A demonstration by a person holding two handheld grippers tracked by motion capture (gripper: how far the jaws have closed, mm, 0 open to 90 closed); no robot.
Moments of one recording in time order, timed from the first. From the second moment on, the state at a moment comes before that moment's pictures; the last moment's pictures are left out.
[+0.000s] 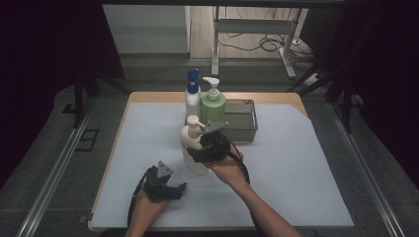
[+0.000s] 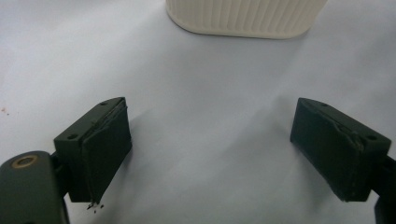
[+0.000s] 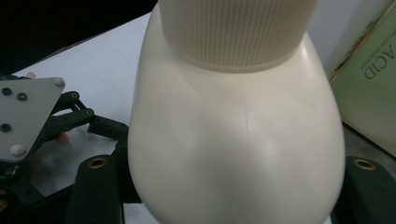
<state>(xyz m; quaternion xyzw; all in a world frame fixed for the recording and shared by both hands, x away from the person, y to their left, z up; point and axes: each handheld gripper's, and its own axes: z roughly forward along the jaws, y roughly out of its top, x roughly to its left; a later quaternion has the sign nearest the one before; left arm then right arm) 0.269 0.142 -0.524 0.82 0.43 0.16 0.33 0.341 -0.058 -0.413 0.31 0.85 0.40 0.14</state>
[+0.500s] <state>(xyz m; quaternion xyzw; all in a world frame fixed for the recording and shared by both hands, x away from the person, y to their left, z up) 0.269 0.142 -0.524 0.82 0.43 0.16 0.34 0.334 -0.073 -0.399 0.30 0.86 0.38 0.13</state>
